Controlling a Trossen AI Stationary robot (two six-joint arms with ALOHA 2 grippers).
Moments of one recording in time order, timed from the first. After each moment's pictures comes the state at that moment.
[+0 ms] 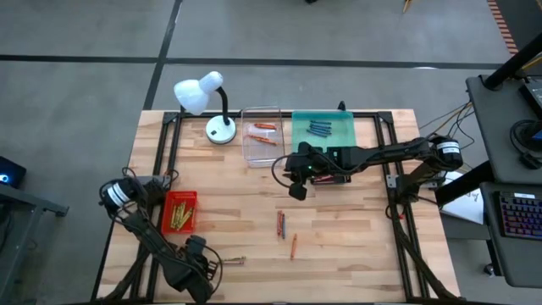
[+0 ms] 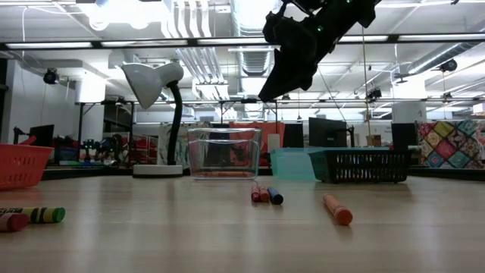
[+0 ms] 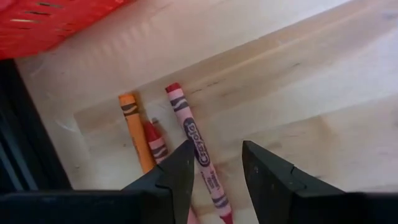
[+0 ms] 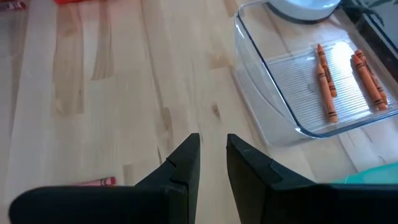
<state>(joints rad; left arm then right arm) -0.93 1.92 1.22 -1.09 0.03 -2.12 -0.05 1.57 1.09 -0.27 0.11 0.11</state>
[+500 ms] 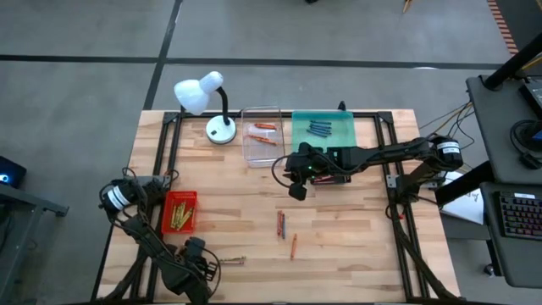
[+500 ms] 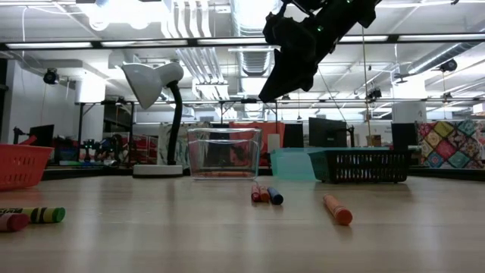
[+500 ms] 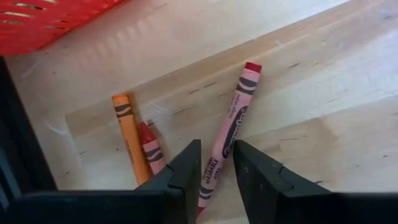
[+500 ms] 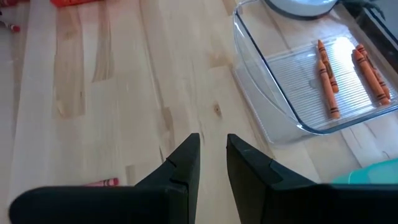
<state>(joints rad) -0.96 1.95 1.22 -1.08 -0.01 -2.17 -0.05 1.57 1.09 -0.27 0.11 0.14</state>
